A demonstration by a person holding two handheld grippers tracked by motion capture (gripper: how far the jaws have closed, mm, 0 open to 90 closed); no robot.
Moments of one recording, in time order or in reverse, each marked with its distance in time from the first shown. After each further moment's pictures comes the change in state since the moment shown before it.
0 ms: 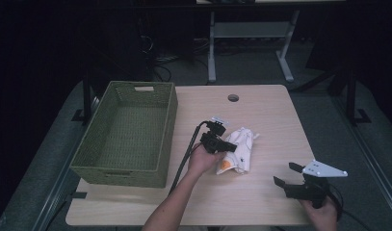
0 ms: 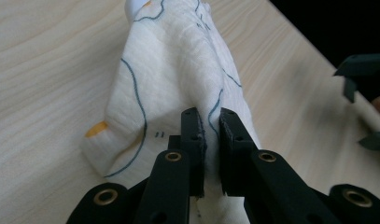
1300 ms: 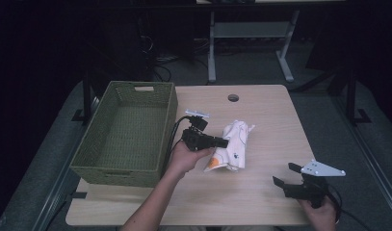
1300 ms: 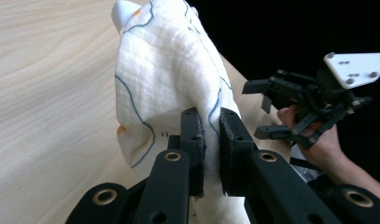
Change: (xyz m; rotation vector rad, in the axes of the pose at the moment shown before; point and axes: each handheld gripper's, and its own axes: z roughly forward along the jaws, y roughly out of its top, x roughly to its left) left arm -0.009 -0.005 -0.078 -0.127 -0.162 -0.027; right arm 0.000 -0.002 0.004 0.017 -0.008 0.014
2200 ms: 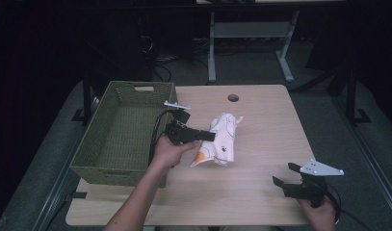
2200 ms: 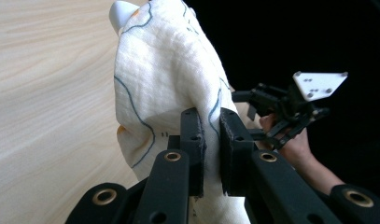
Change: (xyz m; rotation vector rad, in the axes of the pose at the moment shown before) left arm 0.005 0.007 -0.050 -0.040 -0.026 -0.047; right arm 0.000 0.000 0.003 0.014 -0.009 -0.004
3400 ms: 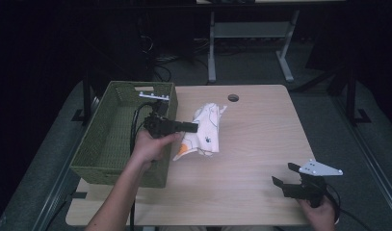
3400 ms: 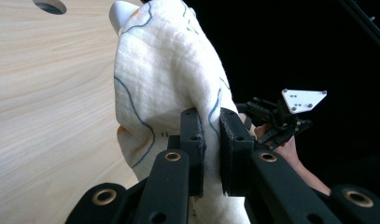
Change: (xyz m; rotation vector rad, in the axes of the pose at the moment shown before) left arm 0.003 0.008 -0.055 -0.055 0.018 -0.031; right arm 0.001 0.000 0.001 0.004 -0.007 -0.008
